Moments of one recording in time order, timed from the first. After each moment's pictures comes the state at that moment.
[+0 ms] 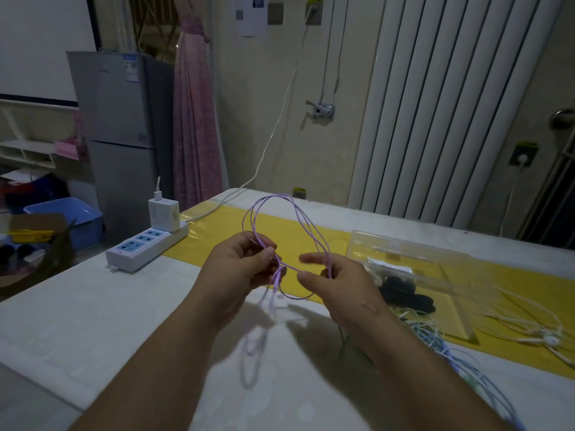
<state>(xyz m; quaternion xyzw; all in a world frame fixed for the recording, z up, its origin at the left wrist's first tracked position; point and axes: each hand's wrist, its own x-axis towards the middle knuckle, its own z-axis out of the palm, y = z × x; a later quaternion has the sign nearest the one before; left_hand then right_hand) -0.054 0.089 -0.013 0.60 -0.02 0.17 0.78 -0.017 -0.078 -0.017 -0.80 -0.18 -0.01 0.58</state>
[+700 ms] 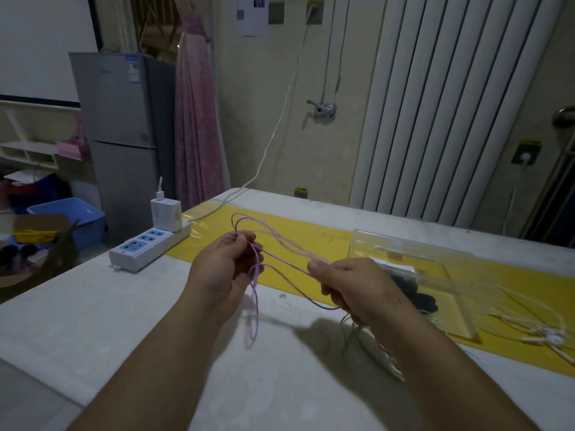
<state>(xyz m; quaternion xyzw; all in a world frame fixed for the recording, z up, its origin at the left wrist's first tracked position) -0.046 0.096 -0.011 0.48 0.11 0.19 0.85 -0.022 -0.095 0.004 -0.82 -0.15 0.06 0.55</state>
